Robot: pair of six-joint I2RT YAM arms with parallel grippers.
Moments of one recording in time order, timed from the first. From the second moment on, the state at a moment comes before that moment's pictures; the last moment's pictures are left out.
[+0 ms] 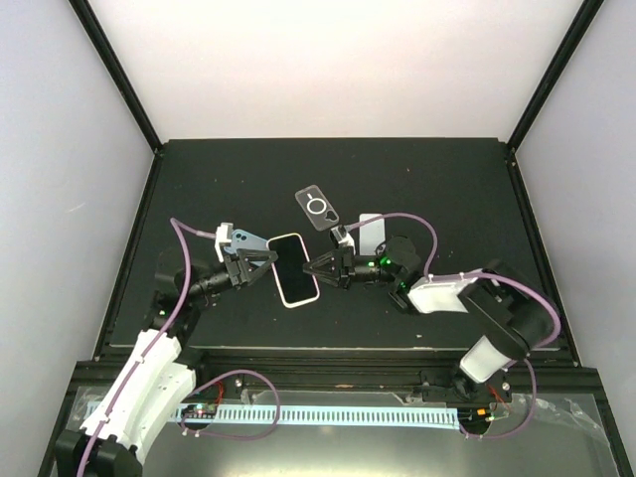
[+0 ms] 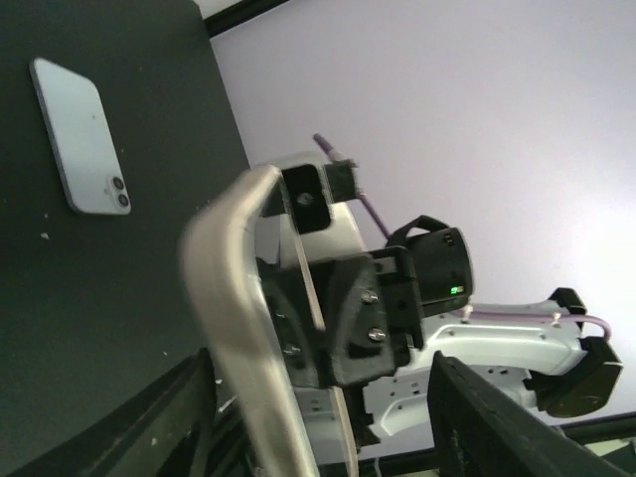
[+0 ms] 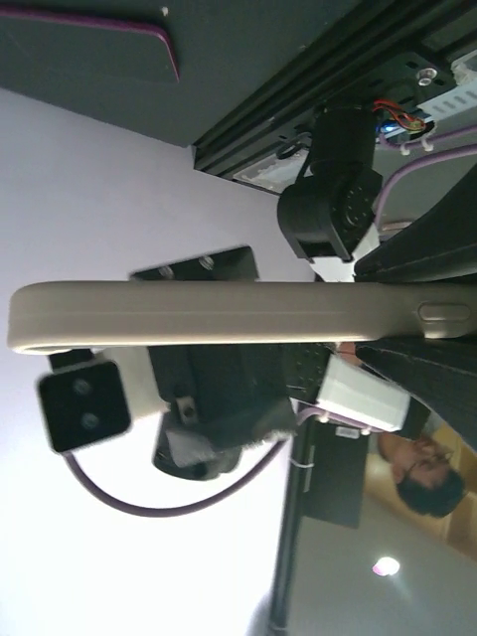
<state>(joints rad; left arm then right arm) -0.19 0.62 0.38 0.15 0.93 -1.12 0.75 1.56 0.55 1.16 -0.88 1.53</state>
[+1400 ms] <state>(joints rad) -0.22 0.78 0.31 0.08 0.98 -1.04 0.74 1.74 0.54 1.22 -0.63 1.62</state>
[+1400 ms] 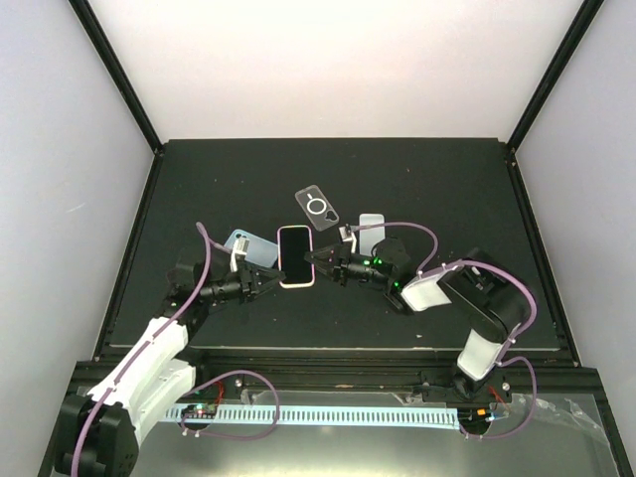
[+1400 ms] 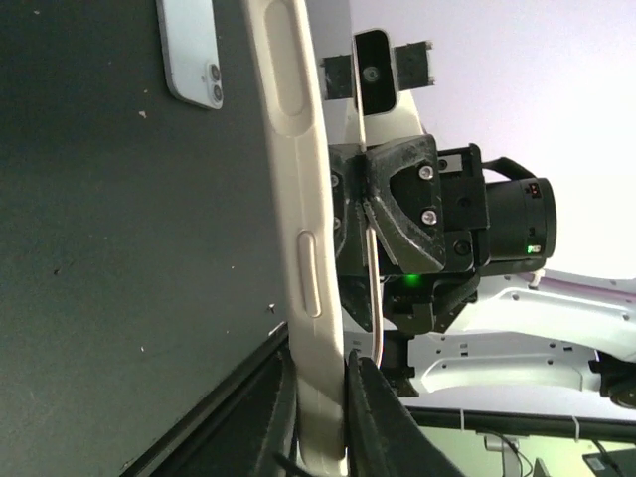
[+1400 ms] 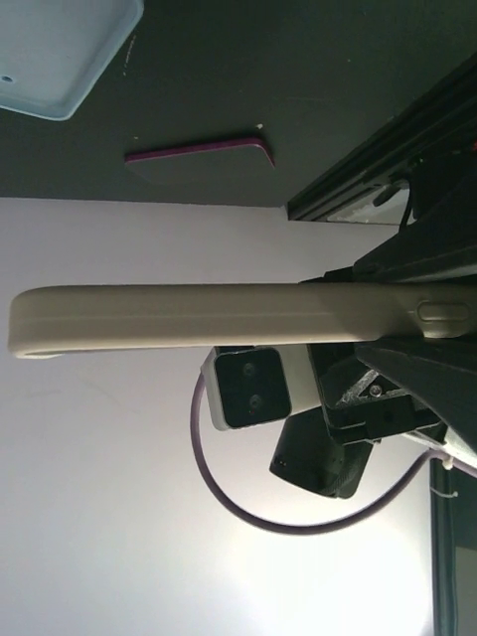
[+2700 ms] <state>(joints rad) -0.25 0.86 0.50 -0.05 0.84 -0.82 0.76 1.40 0.47 0.87 -0.75 1.32</state>
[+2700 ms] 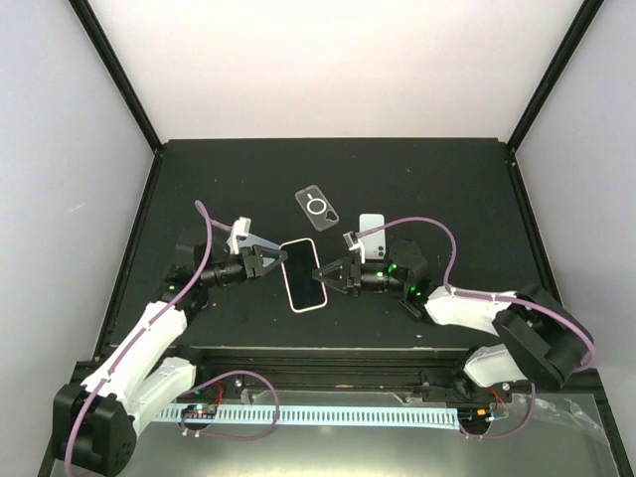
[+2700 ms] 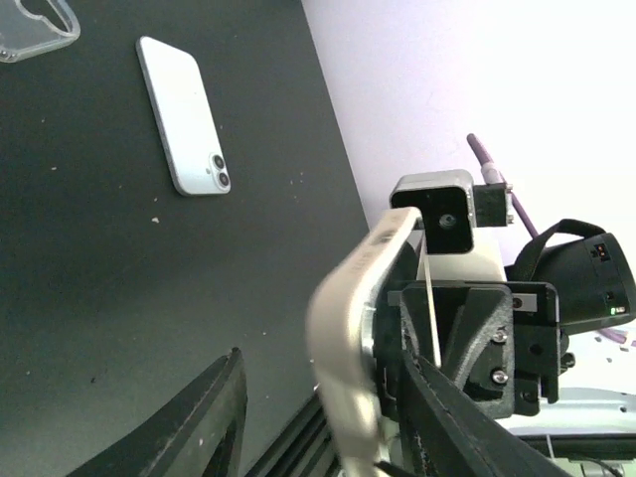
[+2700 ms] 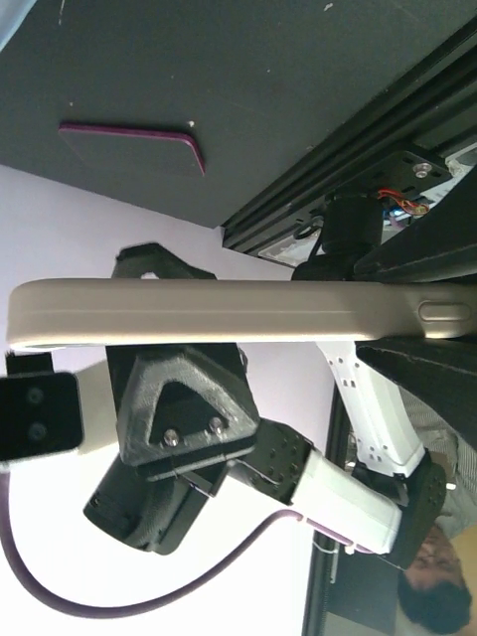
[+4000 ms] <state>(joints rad) -0.28 0.86 0.62 -0.29 0.67 -0.67 0.73 1.35 0.46 0.51 -0.64 1.11</state>
